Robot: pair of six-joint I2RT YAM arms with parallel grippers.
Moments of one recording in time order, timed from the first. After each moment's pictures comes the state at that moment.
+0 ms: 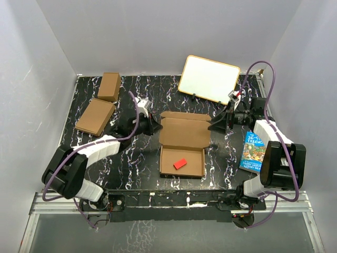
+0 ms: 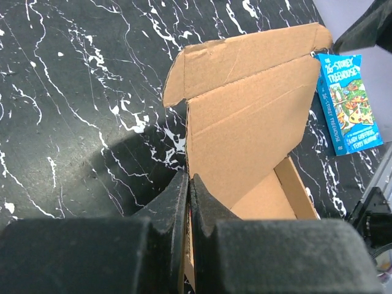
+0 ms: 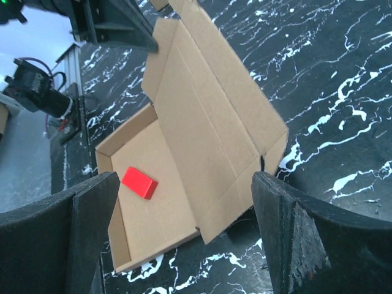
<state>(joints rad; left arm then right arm) -0.51 1.44 0.70 0.34 0.35 -0.45 -0.17 1.47 0.87 -0.23 -1.34 -0.31</state>
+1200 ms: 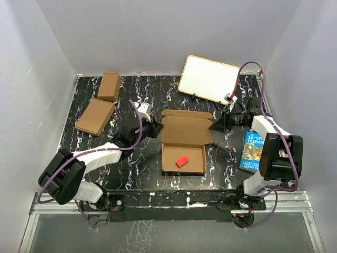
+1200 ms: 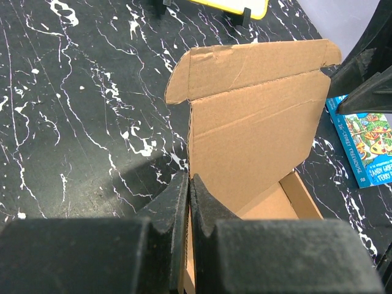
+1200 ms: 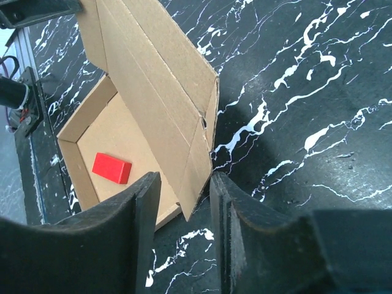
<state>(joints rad) -0.65 1.38 0.59 0.53 0.06 -0.42 -0.16 1.56 0.93 -0.37 -1.17 -0.41</state>
